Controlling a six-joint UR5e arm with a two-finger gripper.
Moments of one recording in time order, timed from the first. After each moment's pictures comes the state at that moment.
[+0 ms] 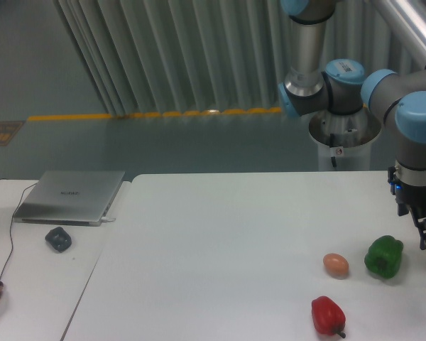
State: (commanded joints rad) arm 2.49 -1.90 -1.47 -1.32 1.63 1.59
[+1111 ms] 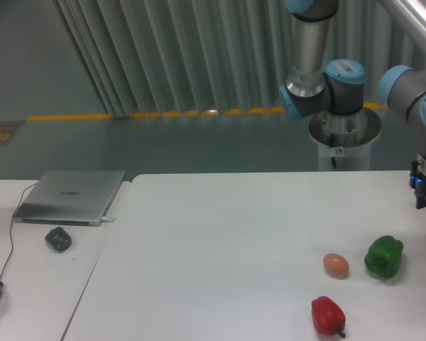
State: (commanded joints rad) arm 2.61 -1.86 -1.54 -1.30 1.63 1.86
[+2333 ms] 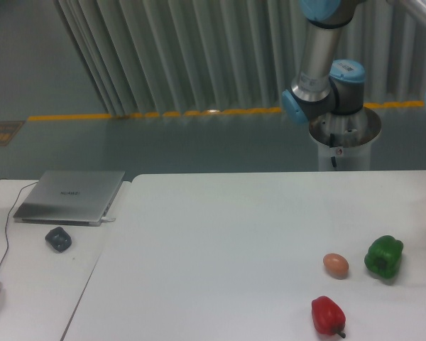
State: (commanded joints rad) arm 2.75 -1.95 -1.53 -1.18 1.68 2.29
